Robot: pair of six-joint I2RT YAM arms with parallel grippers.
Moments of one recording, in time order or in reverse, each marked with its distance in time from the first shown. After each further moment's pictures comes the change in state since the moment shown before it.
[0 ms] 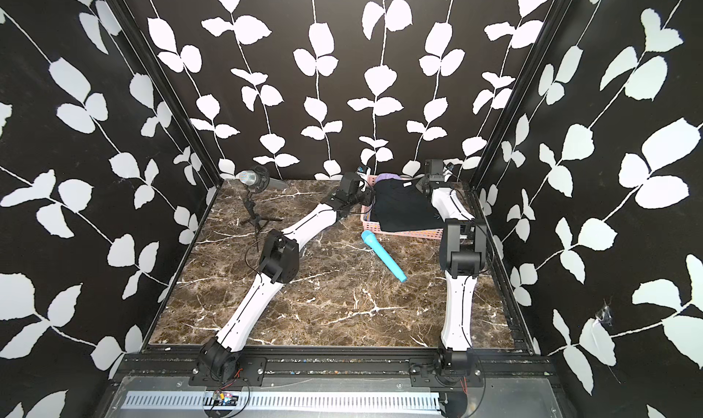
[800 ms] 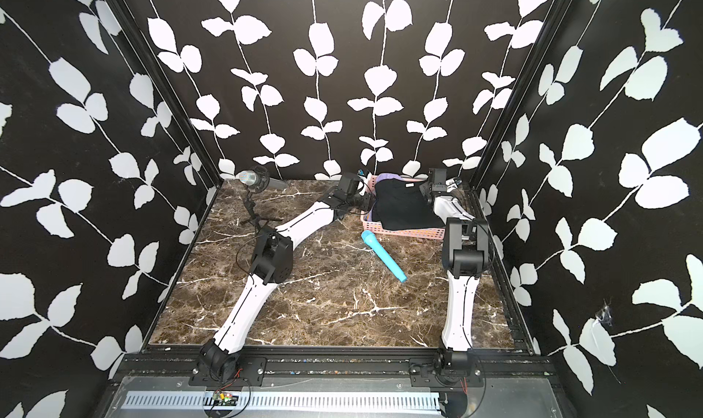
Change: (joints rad) left arm -0.022 -0.171 -0.208 -0.101 0.089 -0.003; right arm -0.026 -0.012 -0.164 0.204 -0.044 0.291
